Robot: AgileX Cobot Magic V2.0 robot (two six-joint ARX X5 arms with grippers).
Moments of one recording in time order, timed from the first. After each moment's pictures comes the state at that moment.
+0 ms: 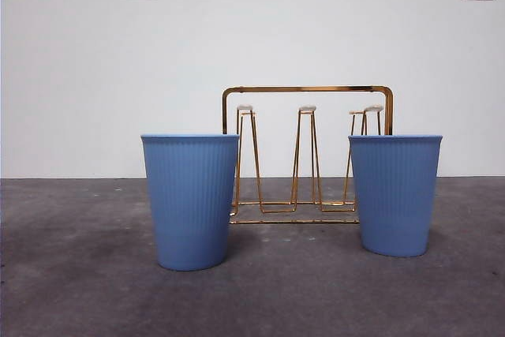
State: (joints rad) left arm -0.03 0.62 0.92 -0.82 0.78 -0.12; right arm 0.06 0.96 1.19 -1.12 -0.40 -0.09
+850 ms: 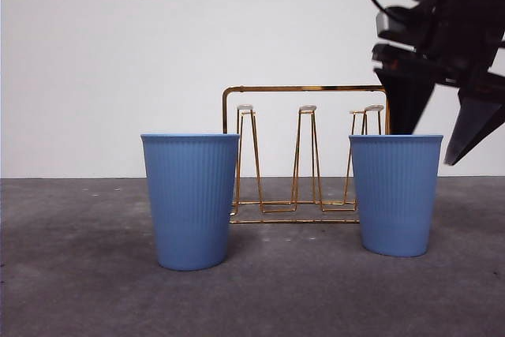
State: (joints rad) left arm -0.15 0.77 0.92 -0.69 0.97 -0.25; right arm 0.29 1.59 1.21 -0.85 -0.13 0.01
